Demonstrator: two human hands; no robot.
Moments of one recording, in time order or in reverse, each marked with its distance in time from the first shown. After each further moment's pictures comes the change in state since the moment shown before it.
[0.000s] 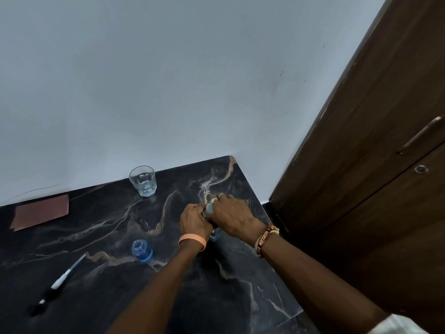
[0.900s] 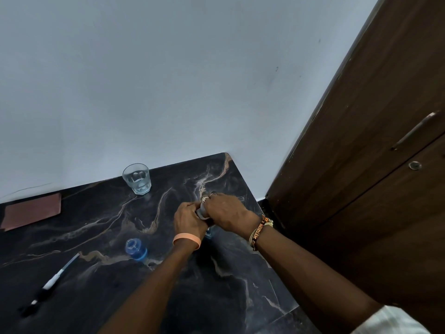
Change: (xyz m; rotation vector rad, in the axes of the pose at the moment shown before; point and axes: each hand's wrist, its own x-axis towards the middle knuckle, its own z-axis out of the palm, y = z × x) left_hand 0.000 -0.002 0.003 -0.003 0.021 -0.014; right_hand 0.004 0.003 -0.007 -0.055 -0.053 -0.105
